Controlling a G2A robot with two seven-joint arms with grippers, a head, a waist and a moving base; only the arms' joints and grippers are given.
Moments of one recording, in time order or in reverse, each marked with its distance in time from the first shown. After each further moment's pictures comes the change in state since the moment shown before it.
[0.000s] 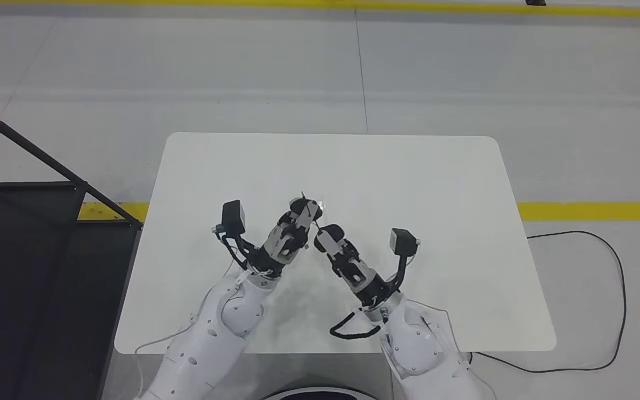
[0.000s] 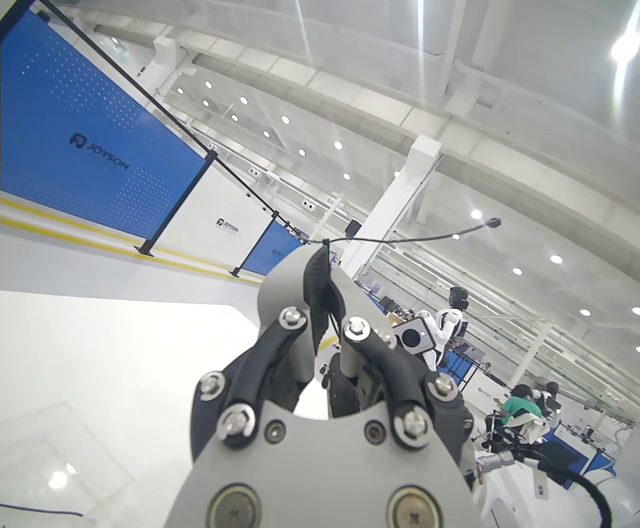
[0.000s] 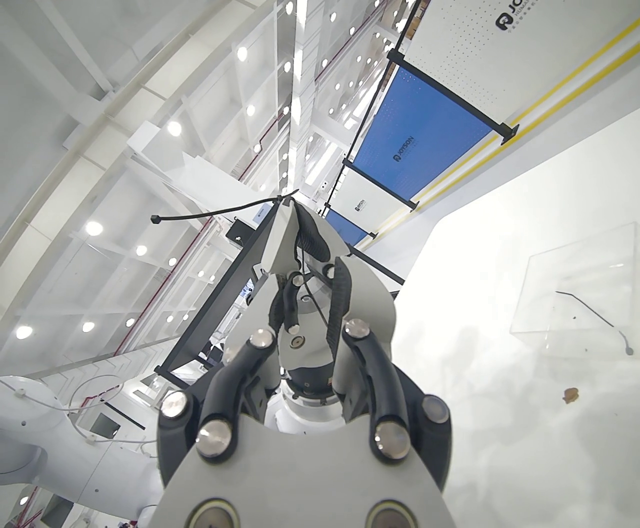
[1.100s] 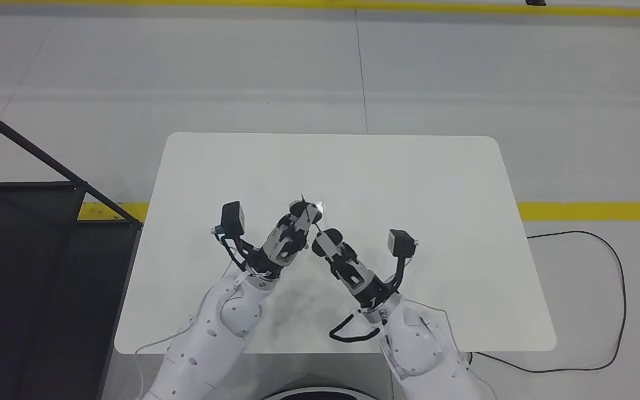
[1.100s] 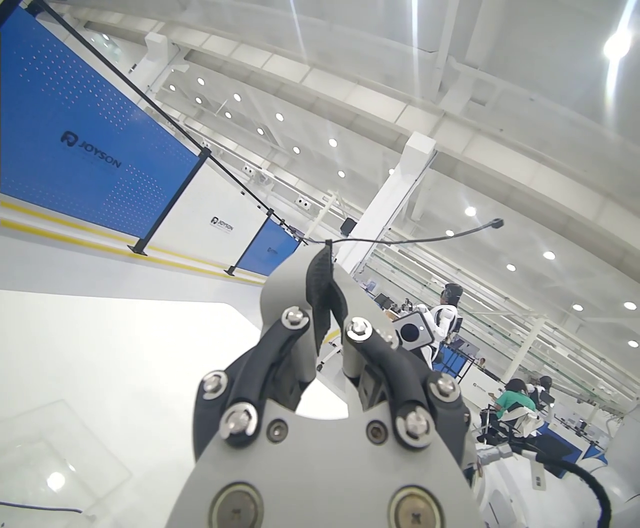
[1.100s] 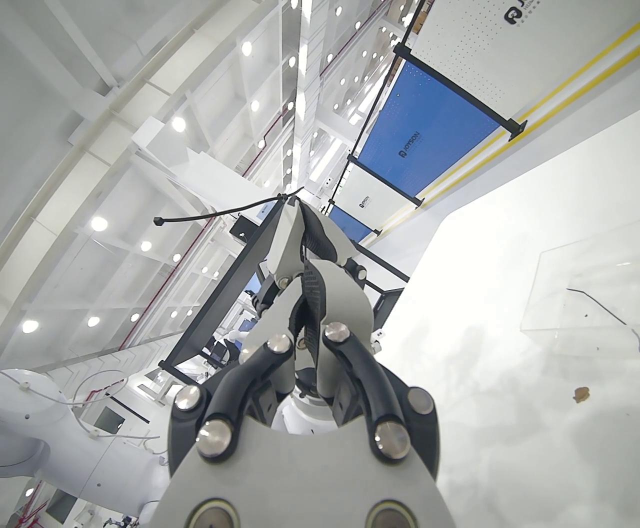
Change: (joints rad) left arm 0.010 -0.015 -0.029 0.012 0.017 -0.047 -0.016; right arm 0.003 0.010 -0.012 0.003 0.008 -0.018 0.001
